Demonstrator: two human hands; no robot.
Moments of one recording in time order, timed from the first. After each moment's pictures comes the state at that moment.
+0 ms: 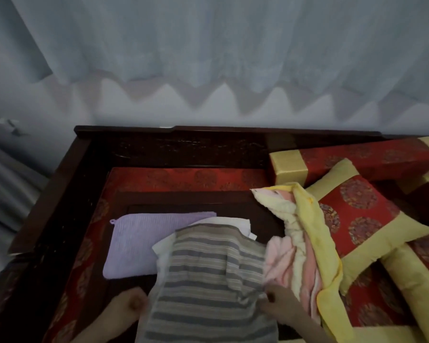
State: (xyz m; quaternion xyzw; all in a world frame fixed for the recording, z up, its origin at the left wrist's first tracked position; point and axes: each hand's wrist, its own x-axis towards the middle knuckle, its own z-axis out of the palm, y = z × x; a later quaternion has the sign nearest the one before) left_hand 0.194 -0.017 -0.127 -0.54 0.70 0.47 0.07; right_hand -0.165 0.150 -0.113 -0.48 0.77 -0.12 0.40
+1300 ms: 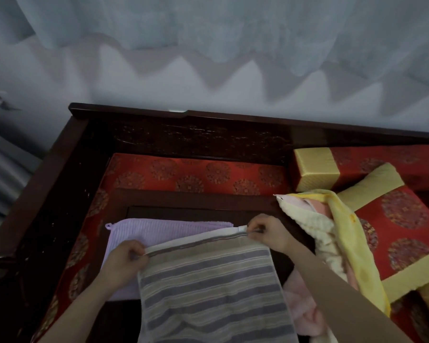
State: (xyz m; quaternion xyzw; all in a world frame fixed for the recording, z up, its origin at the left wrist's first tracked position) left_hand 0.160 -0.148 -0.158 -0.59 0.66 0.44 -0.13; right_hand -0.221 -0.072 -0.150 -0.56 0.72 -0.20 0.36
